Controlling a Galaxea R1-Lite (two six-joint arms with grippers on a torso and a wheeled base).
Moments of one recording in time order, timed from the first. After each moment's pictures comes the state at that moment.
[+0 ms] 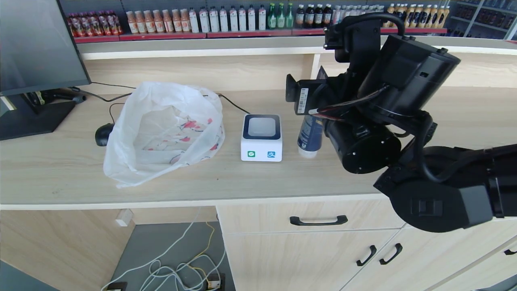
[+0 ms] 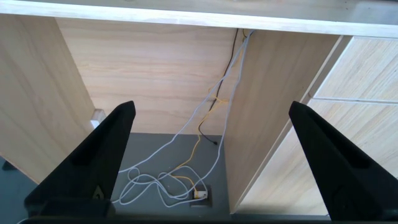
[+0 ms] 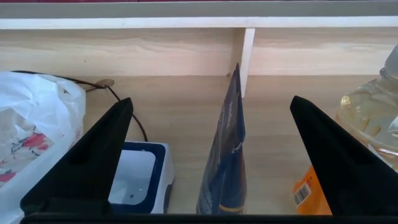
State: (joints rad) left arm 0.00 0.00 0.00 0.00 0.00 0.00; right arm 0.79 1.87 -1.27 -0.93 -0.73 -0.23
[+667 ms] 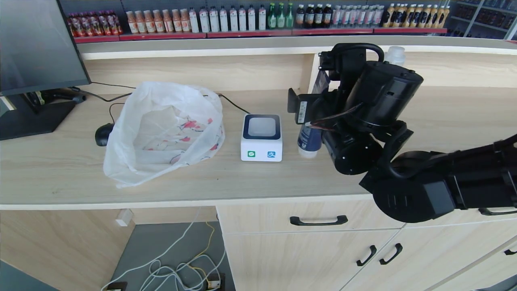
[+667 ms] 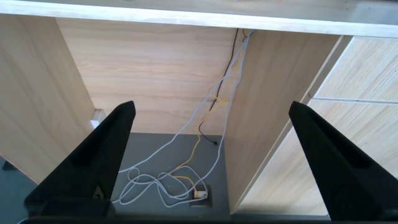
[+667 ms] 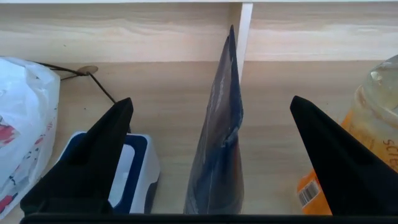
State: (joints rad) left arm 0.00 0.00 0.00 0.00 0.00 0.00; right arm 0.71 1.94 -1.26 -0.93 -0.69 -0.17
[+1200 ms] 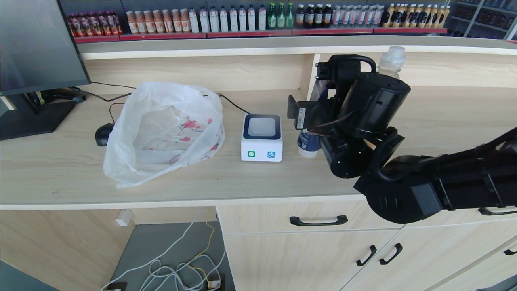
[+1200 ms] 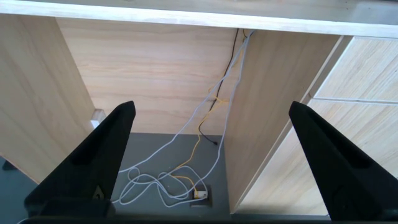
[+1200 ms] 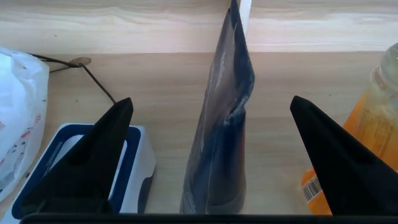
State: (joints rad) left arm 0.00 0.00 0.00 0.00 0.00 0.00; right arm 0.70 1.97 -1.25 -0.95 -0.69 -0.16
